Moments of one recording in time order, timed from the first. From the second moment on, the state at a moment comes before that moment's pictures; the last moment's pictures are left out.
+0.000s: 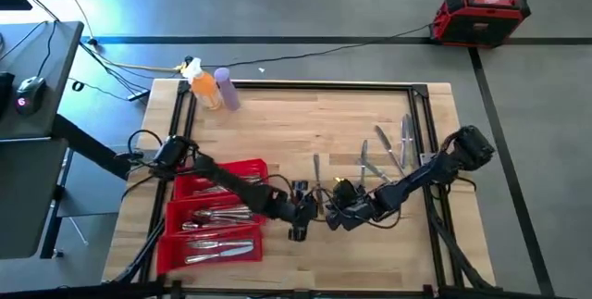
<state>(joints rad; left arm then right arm) -0.33 2.09 1.33 -0.13 -0.31 -0.09 0.47 1.78 0.81 -0.05 0.45 1.21</state>
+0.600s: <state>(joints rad) -0.25 2.21 1.33 0.01 -0.15 0.02 0.45 1.86 0.80 0.07 0.46 1.17</state>
